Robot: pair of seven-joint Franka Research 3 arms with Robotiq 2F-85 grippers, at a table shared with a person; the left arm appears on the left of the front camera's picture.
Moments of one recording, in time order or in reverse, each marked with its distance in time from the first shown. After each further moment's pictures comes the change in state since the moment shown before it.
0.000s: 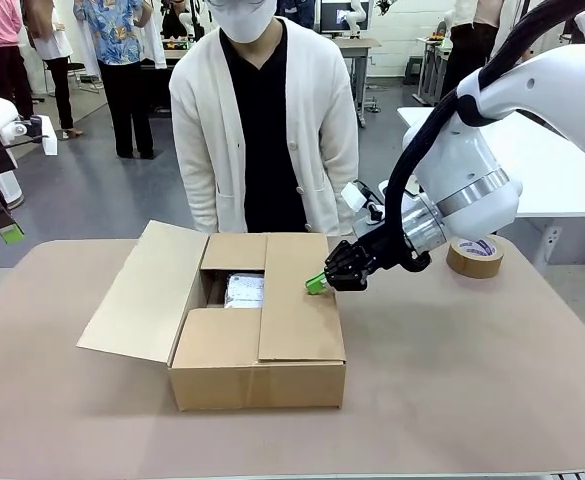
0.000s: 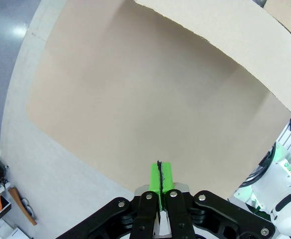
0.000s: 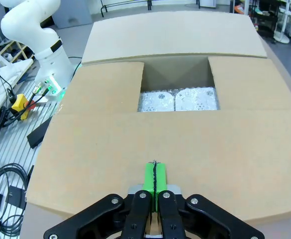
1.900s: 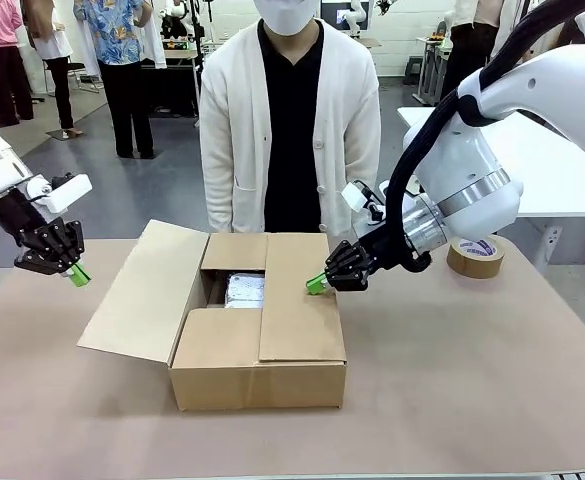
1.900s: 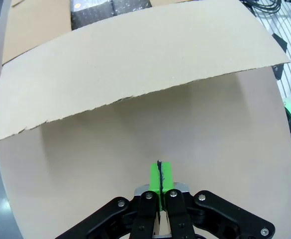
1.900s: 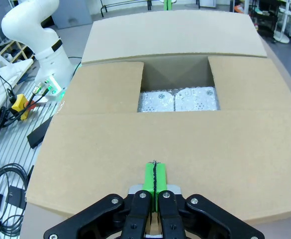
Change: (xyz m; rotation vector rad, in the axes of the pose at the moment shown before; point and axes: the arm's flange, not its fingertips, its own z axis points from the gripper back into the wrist) left arm 0.023 0.037 -0.124 -0.368 -0.353 -0.765; right arm -0.001 0.000 0.000 0.000 0.000 -0.001
